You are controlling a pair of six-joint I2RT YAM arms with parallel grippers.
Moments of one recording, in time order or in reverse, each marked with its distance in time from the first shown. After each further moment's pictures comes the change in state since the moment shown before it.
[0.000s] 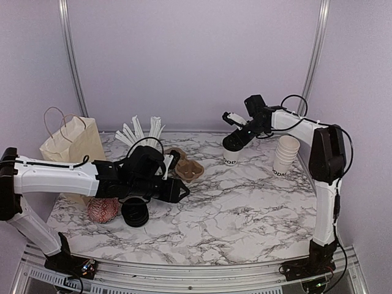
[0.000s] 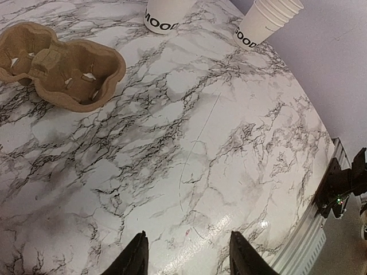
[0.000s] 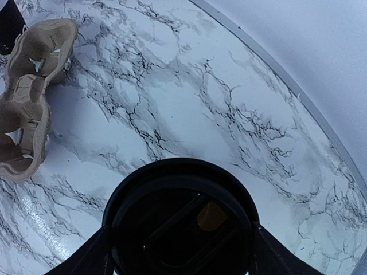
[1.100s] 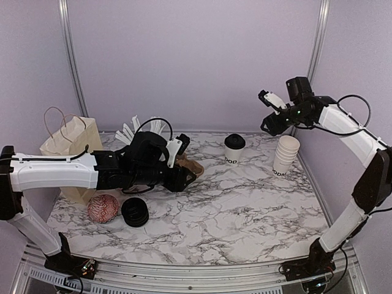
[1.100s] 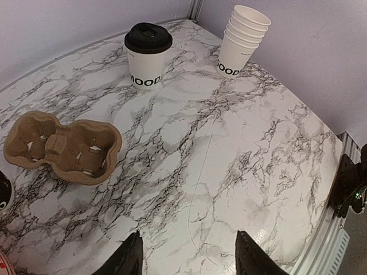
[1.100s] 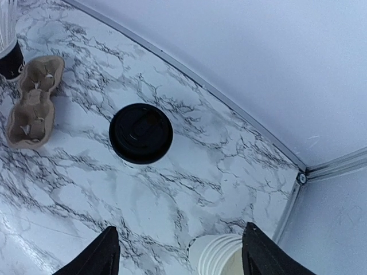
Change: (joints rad) left arm -0.013 0.014 0.136 -0.014 -0.075 0.251; right arm -0.083 -0.517 -0.258 -0.049 0.109 0.004
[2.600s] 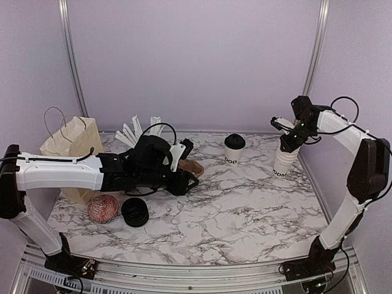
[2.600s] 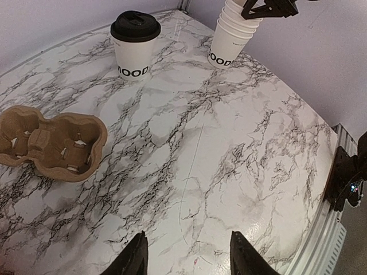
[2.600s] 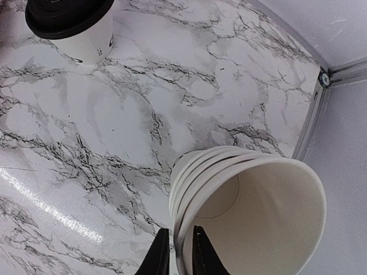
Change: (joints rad) left arm 0.000 0.036 -0.011 0.032 0.050 -0.002; right arm -0.175 0.084 -0.090 -0.185 0.066 -0.030
